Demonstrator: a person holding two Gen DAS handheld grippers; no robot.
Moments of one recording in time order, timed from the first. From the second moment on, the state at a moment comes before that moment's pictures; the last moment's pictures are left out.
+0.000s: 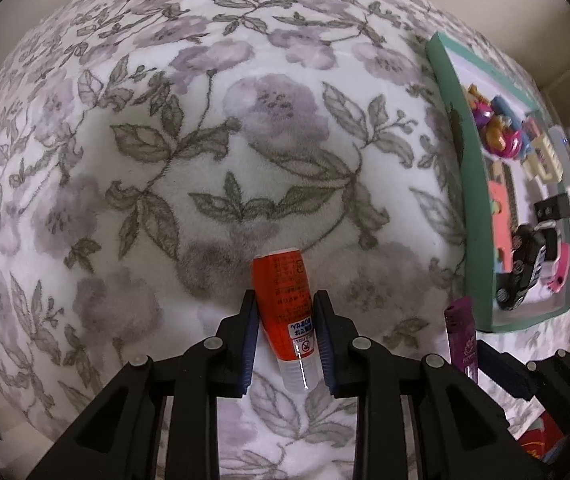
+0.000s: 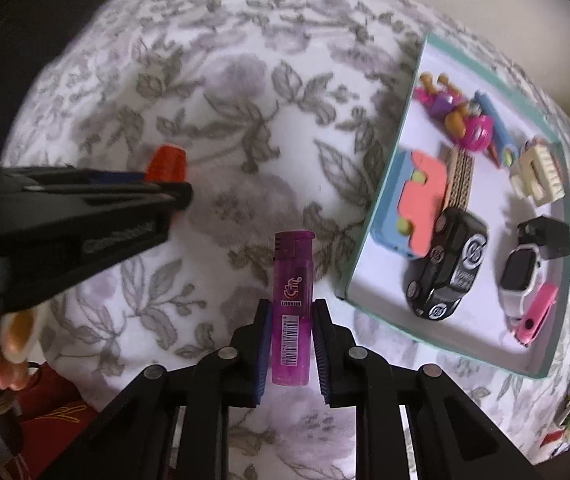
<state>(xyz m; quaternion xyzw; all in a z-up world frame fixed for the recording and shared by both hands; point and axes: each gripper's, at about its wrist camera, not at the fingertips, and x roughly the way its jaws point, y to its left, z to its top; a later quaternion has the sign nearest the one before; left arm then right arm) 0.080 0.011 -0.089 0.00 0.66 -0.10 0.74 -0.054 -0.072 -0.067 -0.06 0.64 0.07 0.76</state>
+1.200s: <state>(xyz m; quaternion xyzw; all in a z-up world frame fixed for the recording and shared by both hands) 0.055 -0.113 -0.010 0.05 0.54 -0.24 0.81 -0.051 -0.250 -0.042 0.11 0.59 -0.06 0.80</state>
